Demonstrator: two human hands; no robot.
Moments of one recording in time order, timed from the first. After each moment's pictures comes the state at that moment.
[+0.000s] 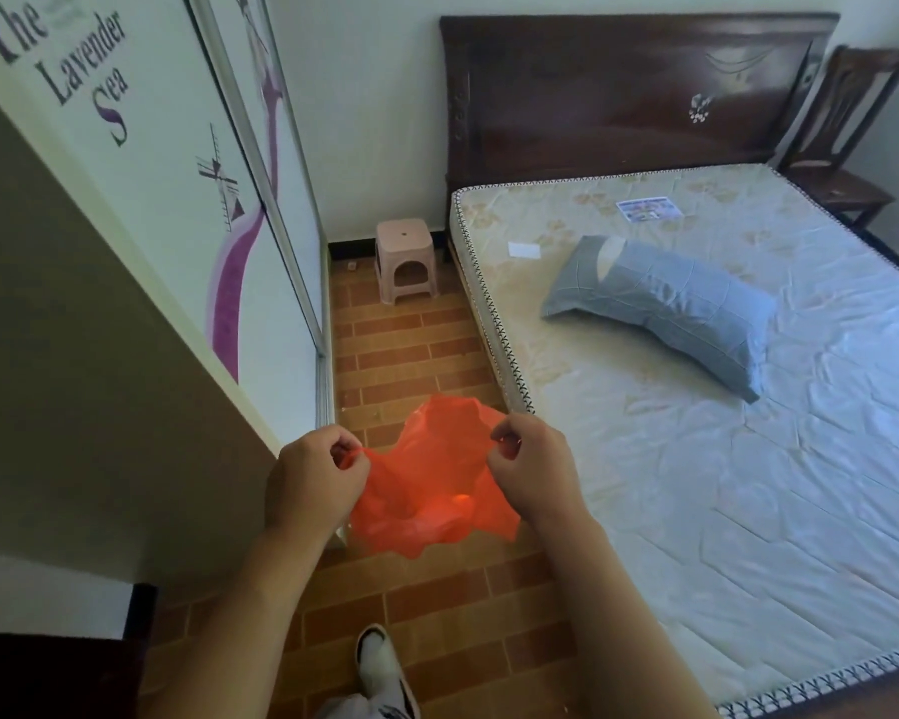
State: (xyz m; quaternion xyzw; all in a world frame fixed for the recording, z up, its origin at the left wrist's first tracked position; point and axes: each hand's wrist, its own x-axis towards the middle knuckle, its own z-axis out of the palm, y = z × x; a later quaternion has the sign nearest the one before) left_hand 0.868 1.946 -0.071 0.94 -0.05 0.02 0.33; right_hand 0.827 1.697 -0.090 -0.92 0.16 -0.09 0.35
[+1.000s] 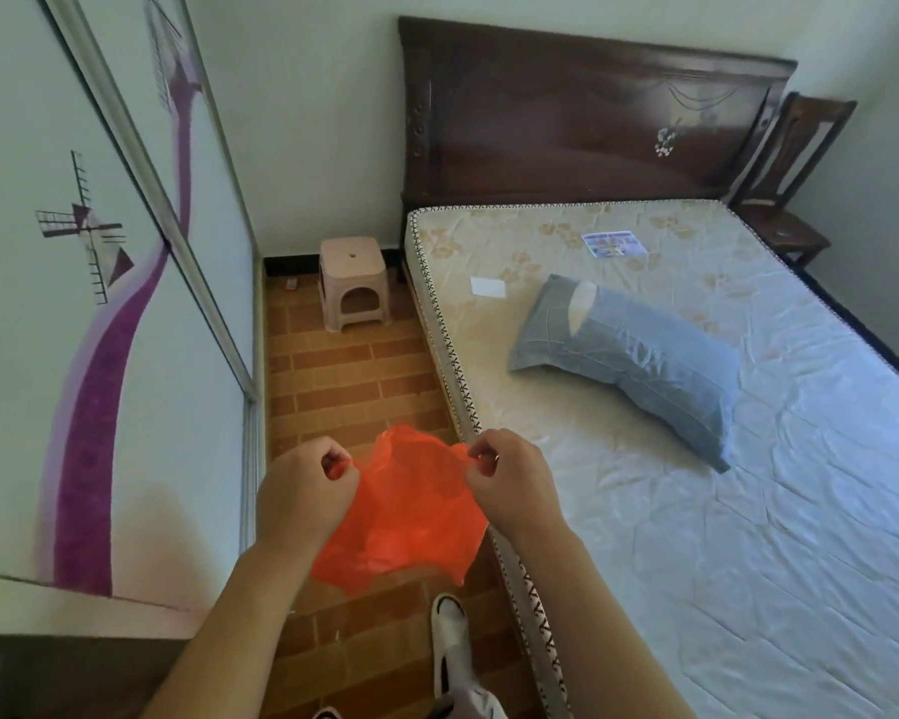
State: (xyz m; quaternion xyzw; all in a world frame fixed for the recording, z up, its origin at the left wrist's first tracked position) left_hand 1.117 1.856 -0.122 0.93 -0.05 -0.02 0.35; right_hand 1.059 1.621 -0.100 -0.93 0.17 -0.06 0.32
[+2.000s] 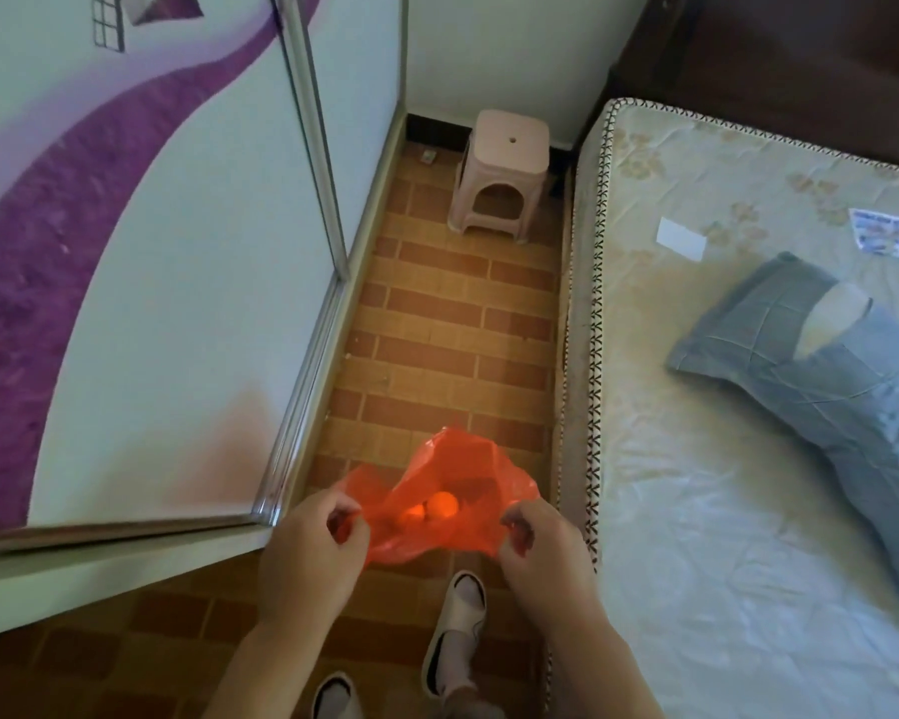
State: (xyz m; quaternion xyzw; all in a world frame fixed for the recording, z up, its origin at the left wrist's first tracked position) left_hand 1.124 1.862 -0.360 0.91 0.19 -0.09 0.36; right_hand 1.144 1.613 -0.355 -0.94 0.07 0.16 0.29
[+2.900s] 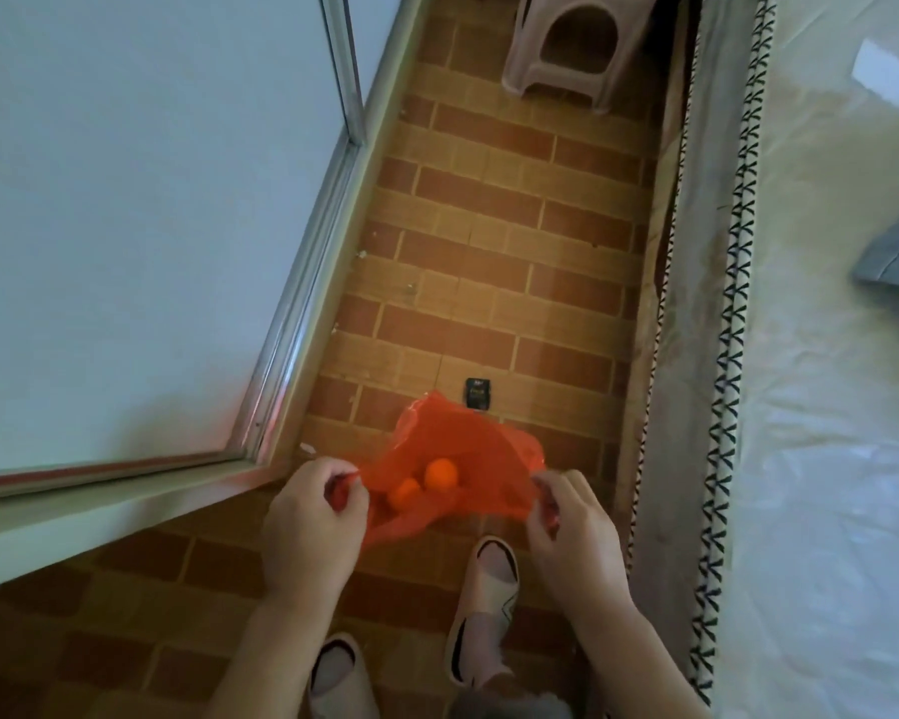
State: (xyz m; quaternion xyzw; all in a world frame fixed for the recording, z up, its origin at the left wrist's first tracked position) left_hand 1.112 1.868 -0.616 0.90 0.27 -0.06 0.35; right_hand 1.134 1.605 -0.620 -0.94 0.03 0.18 0.30
